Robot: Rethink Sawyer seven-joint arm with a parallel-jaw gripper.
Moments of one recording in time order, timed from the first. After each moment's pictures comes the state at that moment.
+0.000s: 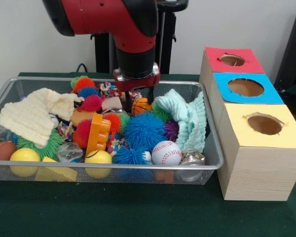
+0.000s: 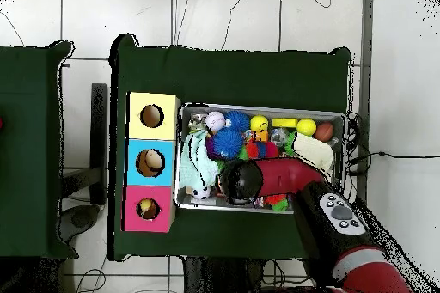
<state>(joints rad) -0.54 -0.52 0.31 1.75 -0.49 0.61 1.57</state>
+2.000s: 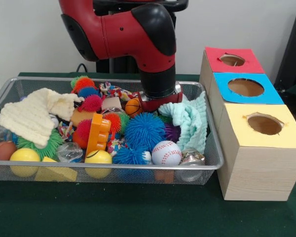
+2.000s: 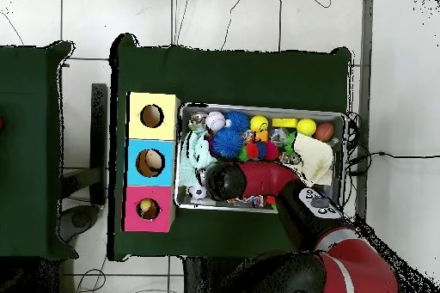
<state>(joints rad) -0.51 -0.39 0.32 1.75 -0.42 0.38 1.57</state>
